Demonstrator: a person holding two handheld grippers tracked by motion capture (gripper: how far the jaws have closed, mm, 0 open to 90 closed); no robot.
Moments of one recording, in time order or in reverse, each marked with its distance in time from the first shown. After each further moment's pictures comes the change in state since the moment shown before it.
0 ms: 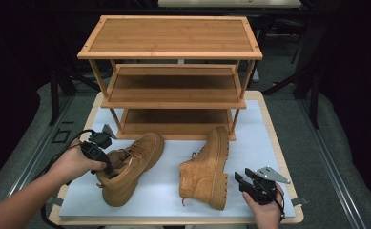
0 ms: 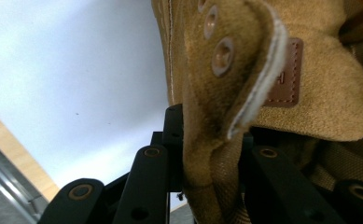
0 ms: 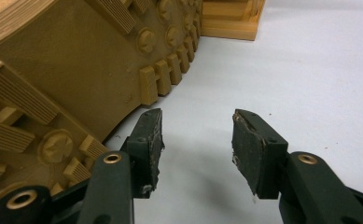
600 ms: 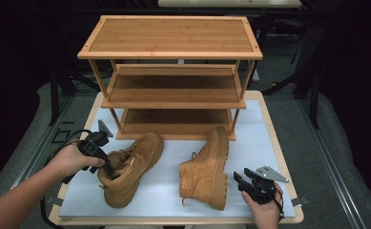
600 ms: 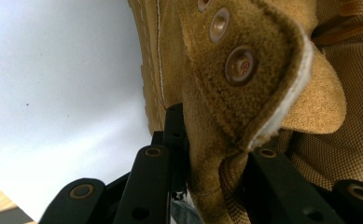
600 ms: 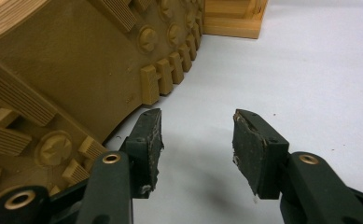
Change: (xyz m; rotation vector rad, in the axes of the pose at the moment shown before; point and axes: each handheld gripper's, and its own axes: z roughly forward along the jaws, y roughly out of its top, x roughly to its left) left arm 0.015 0.003 0.002 0.055 -0.177 -0.083; right arm 0.000 0.000 0.003 0.014 0.005 -0.004
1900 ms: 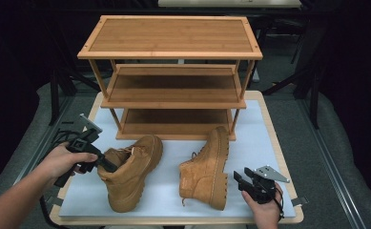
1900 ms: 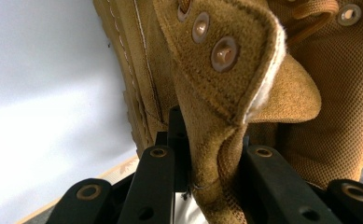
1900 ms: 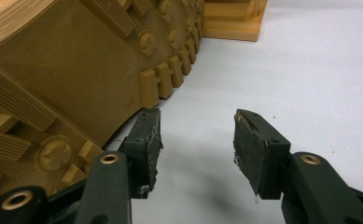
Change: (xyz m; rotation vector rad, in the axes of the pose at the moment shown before) left arm 0.007 -0.023 -0.025 -0.114 -0.341 -0.167; right arm 0.000 0.000 0.000 -0.011 0.005 0.019
